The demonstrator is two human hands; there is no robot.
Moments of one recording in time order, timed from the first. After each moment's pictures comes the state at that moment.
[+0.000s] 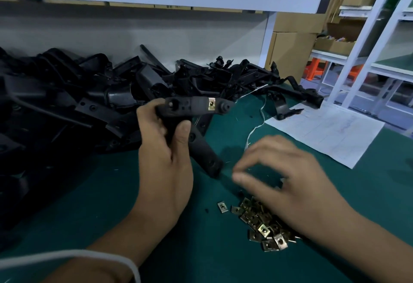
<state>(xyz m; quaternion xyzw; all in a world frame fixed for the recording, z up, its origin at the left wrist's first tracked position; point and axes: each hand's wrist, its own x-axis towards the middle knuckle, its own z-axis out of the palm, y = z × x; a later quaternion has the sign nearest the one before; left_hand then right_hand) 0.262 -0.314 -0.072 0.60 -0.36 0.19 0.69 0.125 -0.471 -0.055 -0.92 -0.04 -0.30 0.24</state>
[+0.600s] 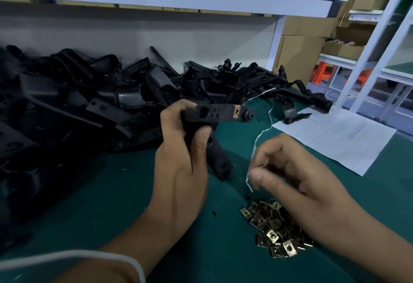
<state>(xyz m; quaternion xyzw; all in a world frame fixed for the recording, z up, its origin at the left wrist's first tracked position) 0.253 -0.312 -0.072 0.62 -0.39 0.22 0.64 0.119 -0.469 -0.052 -0.87 -0.06 -0.23 0.43</state>
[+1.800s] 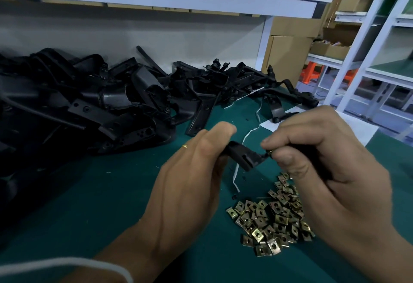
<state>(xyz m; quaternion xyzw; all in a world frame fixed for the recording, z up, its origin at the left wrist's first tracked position) 0.228 -0.312 -0.068 0.67 -0.52 0.27 0.45 0.102 -0.462 -0.018 -0.85 -0.10 -0.45 0.24</state>
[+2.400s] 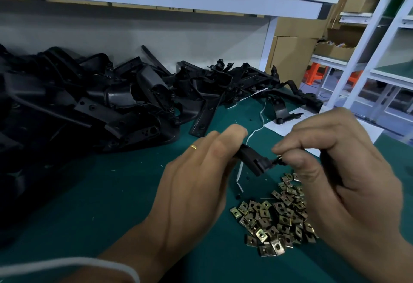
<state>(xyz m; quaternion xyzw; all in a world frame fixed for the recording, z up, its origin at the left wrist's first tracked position) 0.224 -0.310 -0.063 0.70 -0.52 0.26 0.42 0.101 -0.457 -0.016 -0.85 -0.09 -0.48 0.19</state>
